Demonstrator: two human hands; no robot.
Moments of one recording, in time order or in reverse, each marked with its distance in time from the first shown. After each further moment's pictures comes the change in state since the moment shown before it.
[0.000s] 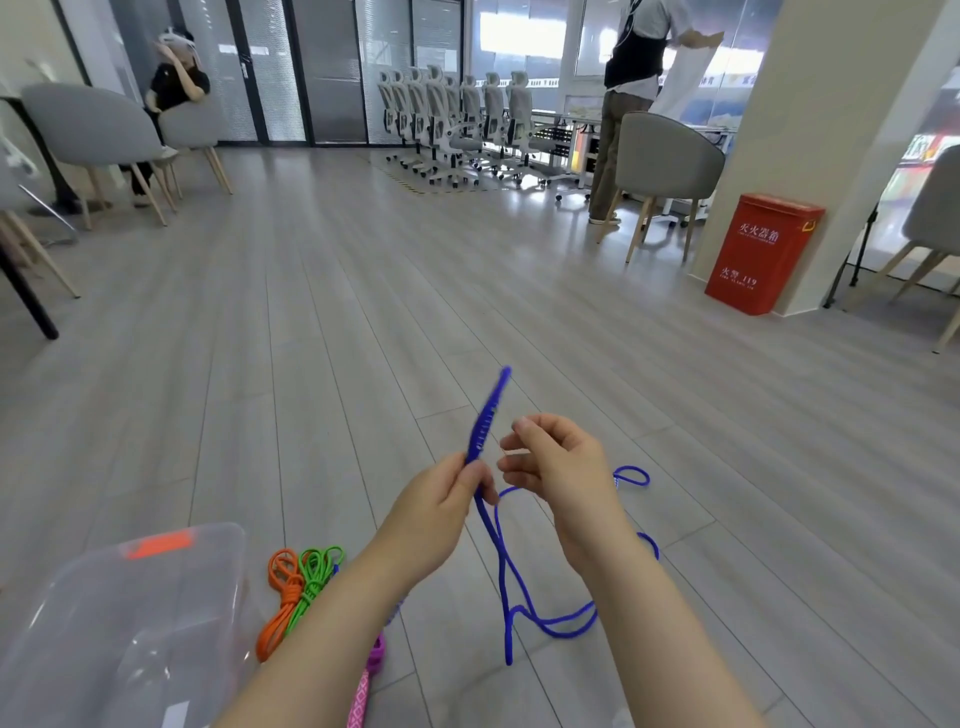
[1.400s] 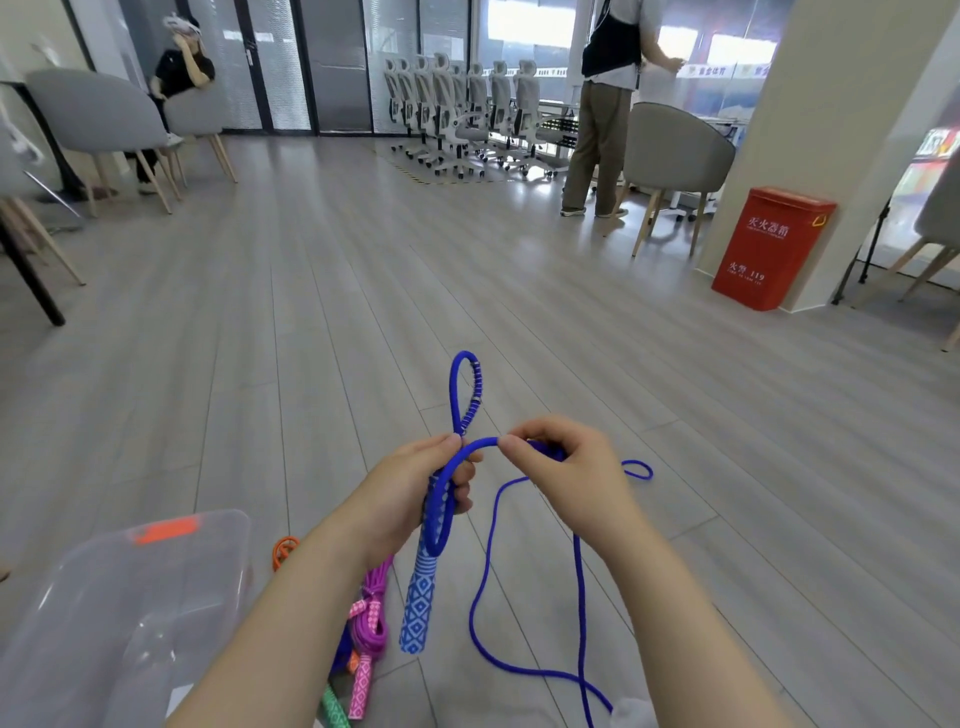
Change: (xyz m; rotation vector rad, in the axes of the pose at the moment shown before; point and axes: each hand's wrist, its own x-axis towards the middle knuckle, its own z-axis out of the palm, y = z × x) left_hand 0.004 0.006 -0.028 -0.668 -0.122 -0.339; right_hand -0.001 0.003 -0.013 -0.516 -0.103 -0.282
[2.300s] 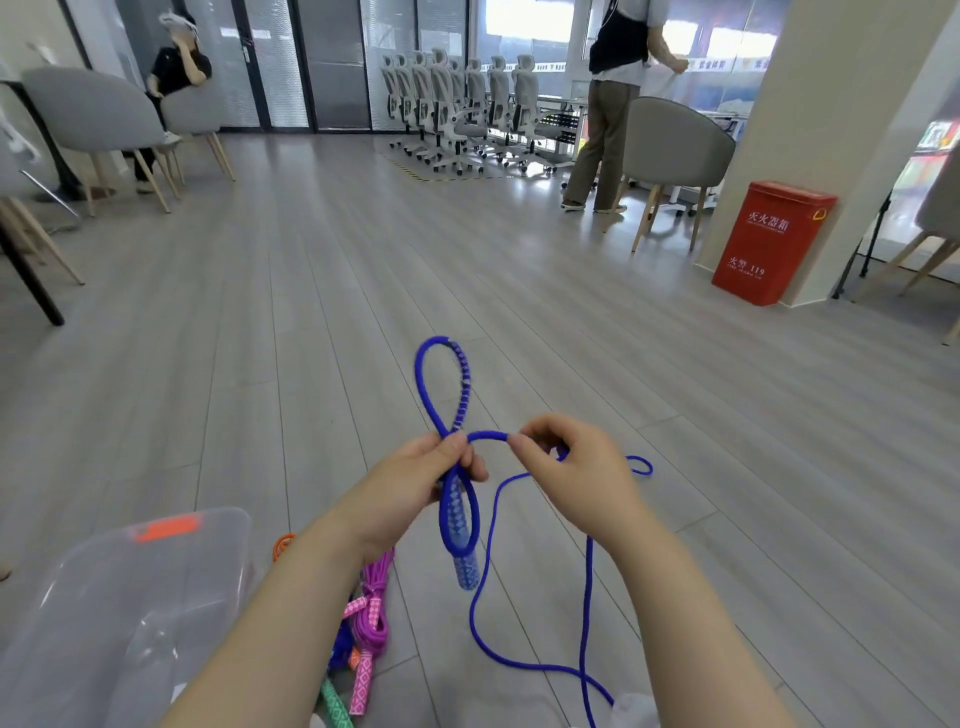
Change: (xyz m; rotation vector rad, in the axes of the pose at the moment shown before) left_hand -0.005 0.001 0.005 0.203 -0.003 0.127; right_hand 0.003 0.005 -0.008 -0.317 0.014 -0.011
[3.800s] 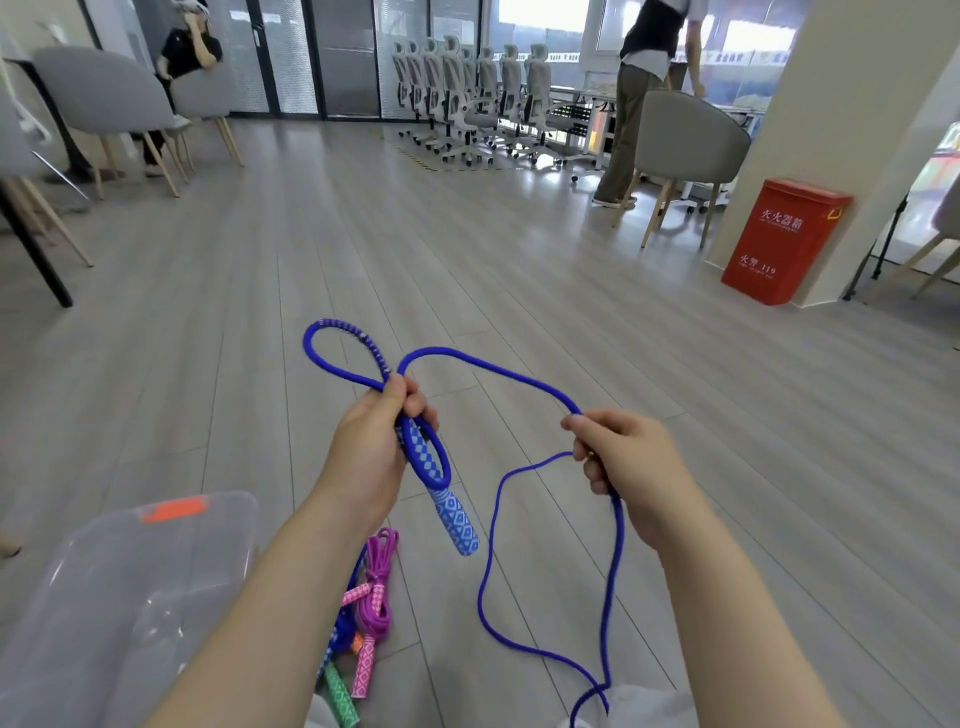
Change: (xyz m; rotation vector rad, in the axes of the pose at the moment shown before) left_hand 0.011 0.006 -0.020 -0.550 0.330 0.159; right_hand 0.002 0.004 -0.021 0.485 0.001 0.377
